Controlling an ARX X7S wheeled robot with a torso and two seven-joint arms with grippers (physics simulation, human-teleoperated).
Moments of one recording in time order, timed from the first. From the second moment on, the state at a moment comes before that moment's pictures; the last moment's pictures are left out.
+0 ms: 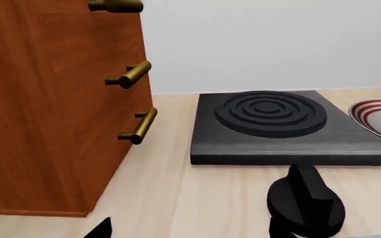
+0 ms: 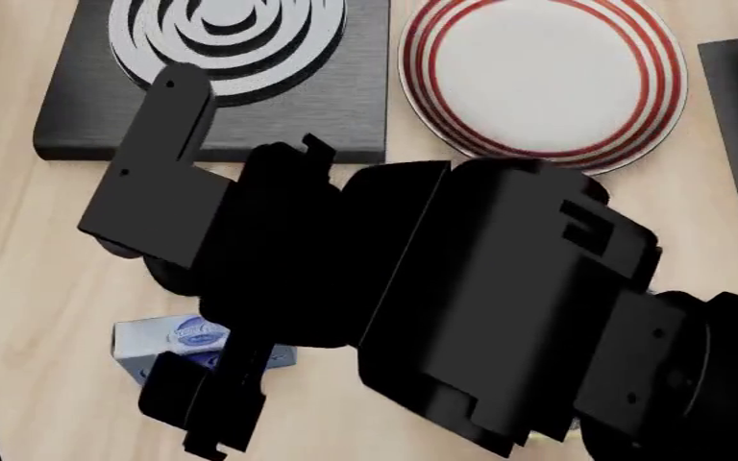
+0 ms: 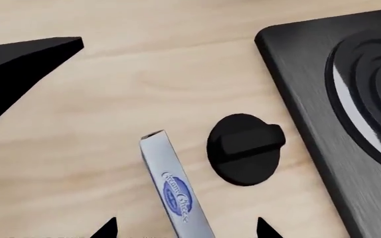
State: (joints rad) left arm 0.11 -0.41 -0.04 0.59 -0.35 -0.21 -0.28; right arm 1.58 0.36 -1.11 -0.16 0.97 1.20 -0.20
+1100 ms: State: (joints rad) left arm 0.11 -0.41 -0.06 0.56 -0.37 -0.17 -0.27; right arm 1.51 0.27 -1.32 0.04 0.80 1.07 -0.28
